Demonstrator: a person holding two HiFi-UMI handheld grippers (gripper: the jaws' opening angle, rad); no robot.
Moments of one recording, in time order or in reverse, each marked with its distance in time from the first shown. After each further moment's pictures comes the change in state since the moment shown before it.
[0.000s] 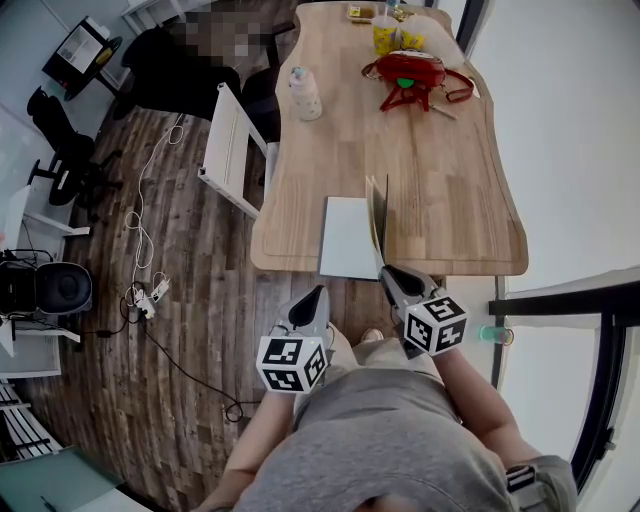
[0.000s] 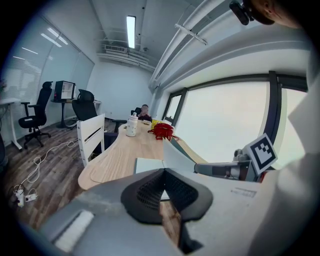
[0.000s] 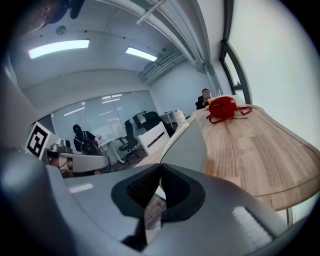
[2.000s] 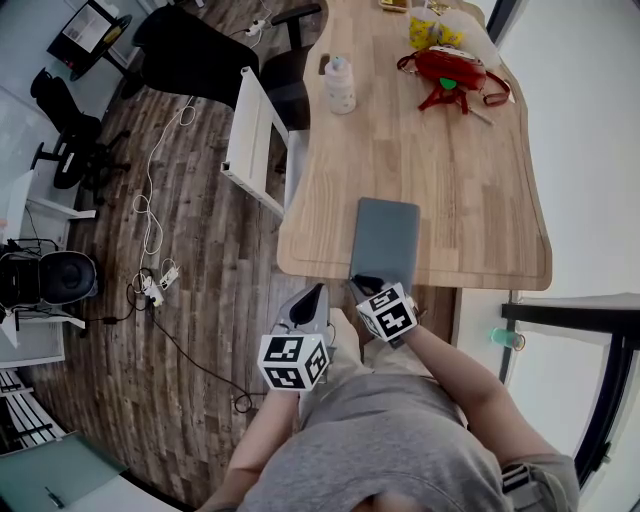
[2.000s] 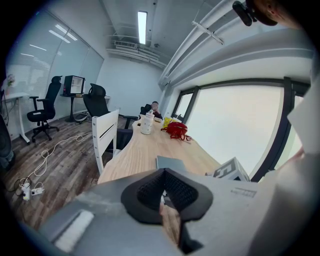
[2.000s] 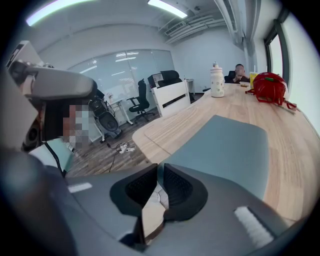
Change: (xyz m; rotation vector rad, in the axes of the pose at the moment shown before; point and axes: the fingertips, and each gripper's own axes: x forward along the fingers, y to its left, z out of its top) left arm 0.005 0.088 0.007 -0.074 0.038 0.067; right arm 0.156 0.049 -0.107 -0.256 0.424 0.071
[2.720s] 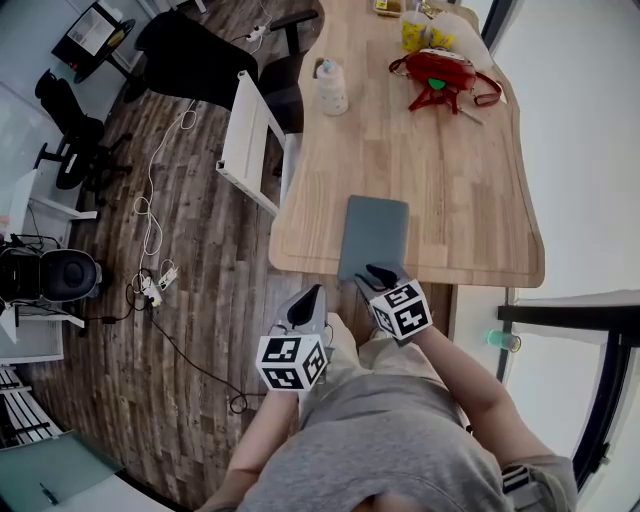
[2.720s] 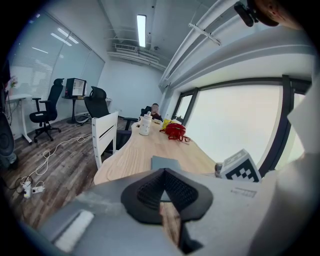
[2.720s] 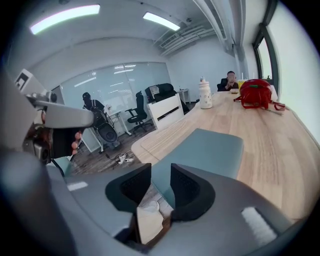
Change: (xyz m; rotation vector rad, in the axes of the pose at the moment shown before) left arm -0.010 -0.027 -0.008 0.001 -0.025 0.017; right arm -0.057 -0.022 0.011 0.047 -0.124 -0.003
